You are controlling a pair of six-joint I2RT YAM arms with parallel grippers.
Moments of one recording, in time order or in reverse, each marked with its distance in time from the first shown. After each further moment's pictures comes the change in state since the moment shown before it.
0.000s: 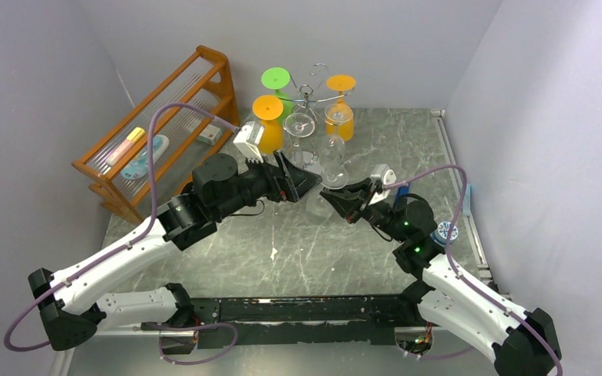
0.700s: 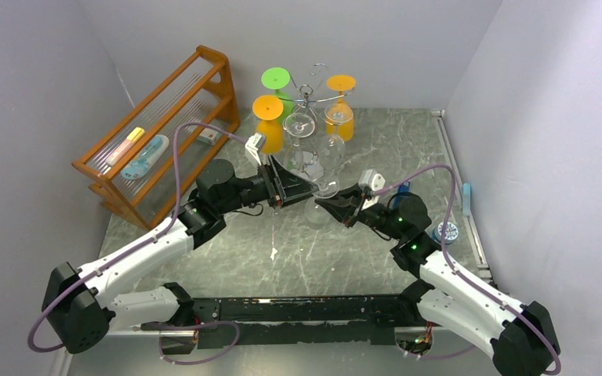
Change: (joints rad) left arm 0.197 0.049 -0.275 0.404 0.502 -0.468; right arm 0.001 0.038 0.003 -0.022 -0.117 -0.134
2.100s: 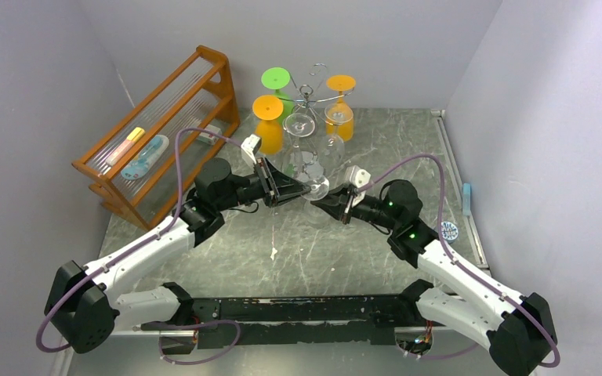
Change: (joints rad) left arm 0.087 0.021 -0.067 0.077 0.090 -0.142; right arm 0.000 0.082 0.130 -0.218 -0.096 -0.172
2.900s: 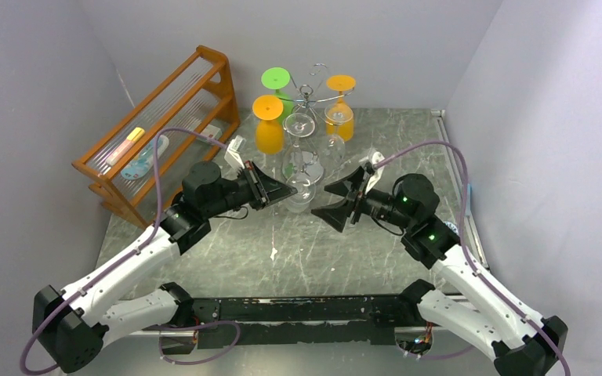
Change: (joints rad) left arm 0.006 -0.133 0.018 -0.246 -0.130 0.204; right arm 0.003 -0.100 0.140 -0.303 0.060 0.300
